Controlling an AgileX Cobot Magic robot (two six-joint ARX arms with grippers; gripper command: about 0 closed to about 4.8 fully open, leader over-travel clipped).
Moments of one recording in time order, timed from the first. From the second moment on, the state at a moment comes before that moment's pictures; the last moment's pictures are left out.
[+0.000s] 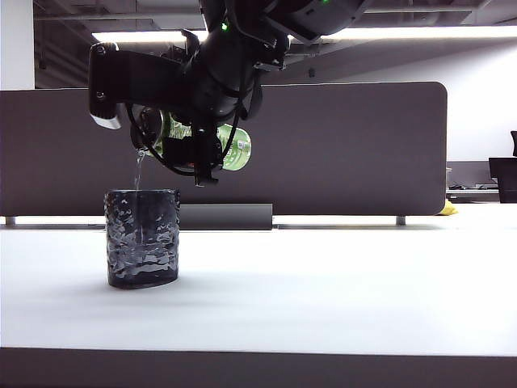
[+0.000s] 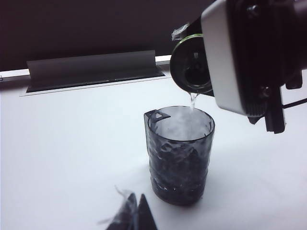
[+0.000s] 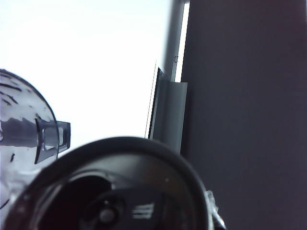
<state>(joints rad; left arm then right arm) -0.34 0.00 0.01 -0.03 0.02 0.05 0.88 1.88 1.25 0.34 0.20 -1.40</state>
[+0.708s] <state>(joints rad) -0.34 0.00 0.01 -0.03 0.02 0.05 0.88 1.88 1.25 0.37 0.22 -1.28</state>
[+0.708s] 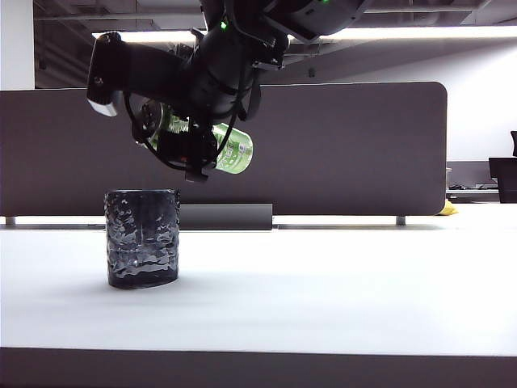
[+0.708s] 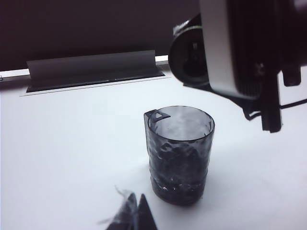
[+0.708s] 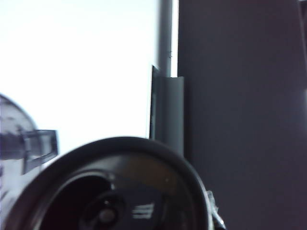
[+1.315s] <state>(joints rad) -0.34 0.00 0.01 -0.03 0.02 0.05 0.88 1.88 1.25 0.39 0.29 -0.87</state>
